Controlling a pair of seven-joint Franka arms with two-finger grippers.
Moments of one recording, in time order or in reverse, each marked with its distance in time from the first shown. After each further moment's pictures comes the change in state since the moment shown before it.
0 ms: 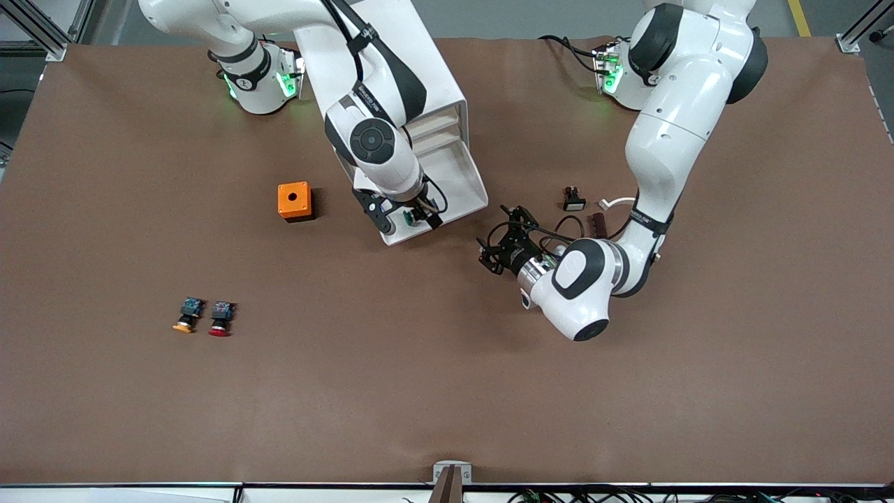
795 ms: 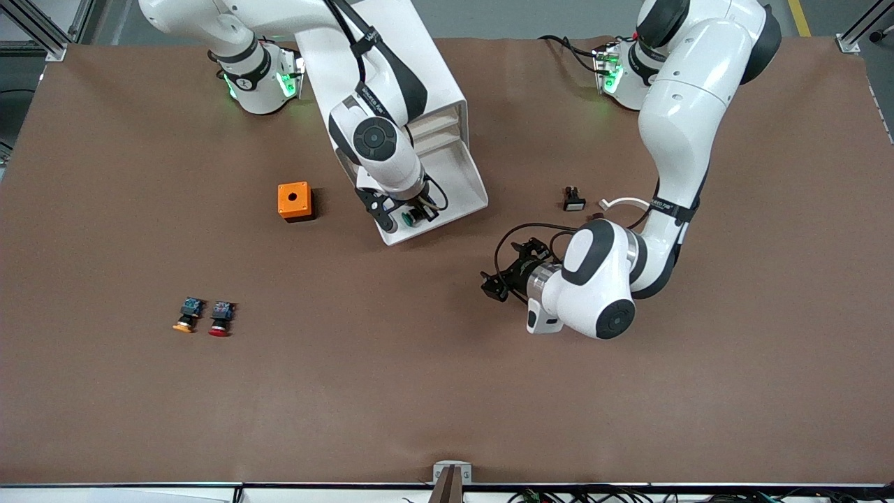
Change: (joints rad) left arm -0.008 -0.102 -0.009 0.022 0.226 0.252 0.301; right arm 0.014 0.004 -0.003 -0.037 0.000 0.060 0.000
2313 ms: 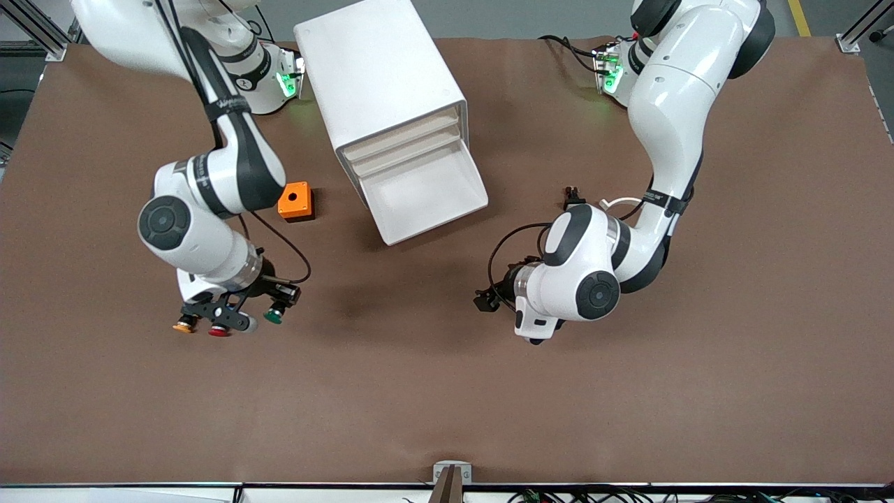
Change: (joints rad) left arm -0.047 -0.027 -0.003 0.000 0.147 0.174 0.028; right arm -0.479 0.018 -0.057 0.203 -0.164 -0.151 -1.041
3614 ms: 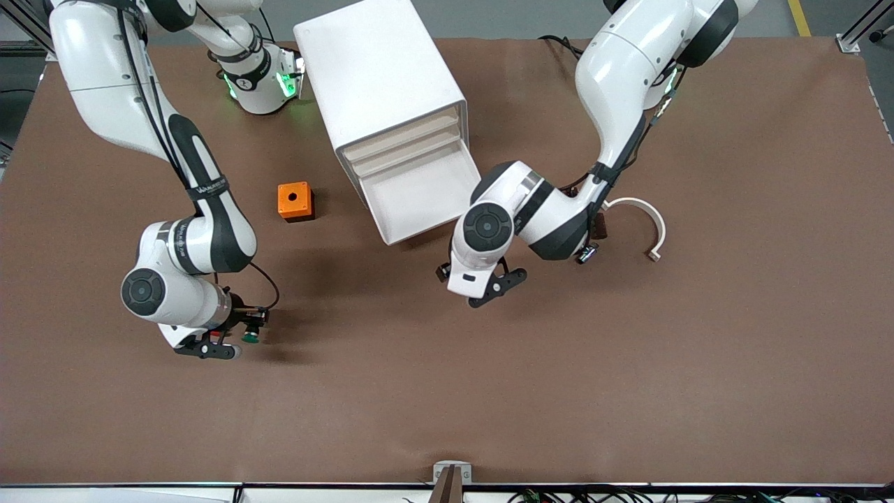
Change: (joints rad) left arm -0.206 -0.017 0.000 -0.014 0.319 0.035 -0.182; right arm -0.151 0.233 0.000 0.076 -0.019 0.032 -0.346
